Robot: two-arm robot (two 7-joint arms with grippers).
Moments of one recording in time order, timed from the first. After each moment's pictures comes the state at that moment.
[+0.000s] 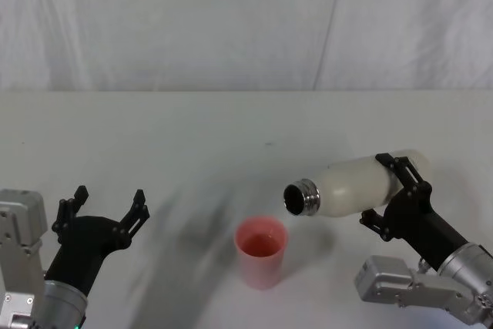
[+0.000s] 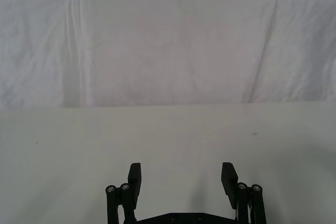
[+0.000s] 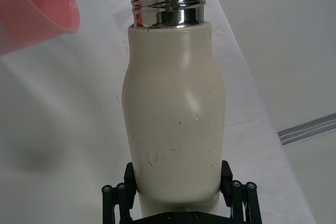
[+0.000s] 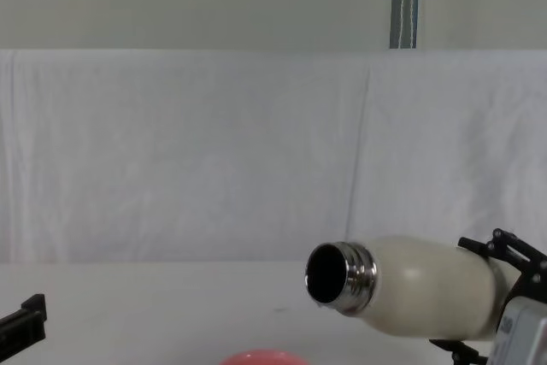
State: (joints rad) left arm 0.27 0.24 0.04 -1.85 -0.25 -0.02 -0.02; right arm 0.07 0.44 -0.41 -1.60 -0.77 -0.21 -0.05
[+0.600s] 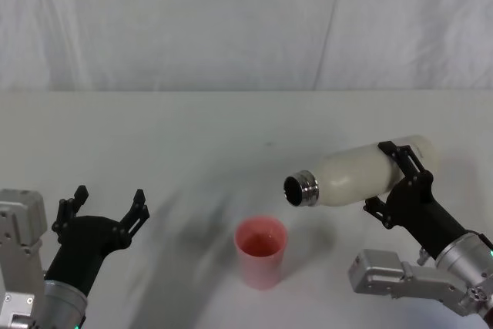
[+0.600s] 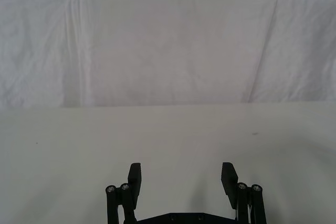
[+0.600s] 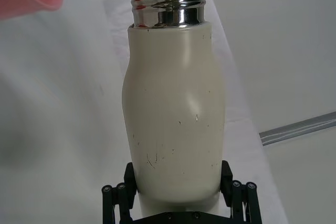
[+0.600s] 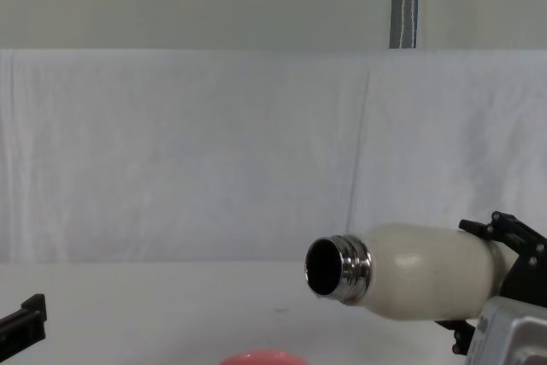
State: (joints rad) left arm 0.27 0.24 0.04 -1.85 -0.25 -0.02 -0.02; right arm 0.10 0.44 -0.44 -1.58 -0.85 -0.16 -0.12
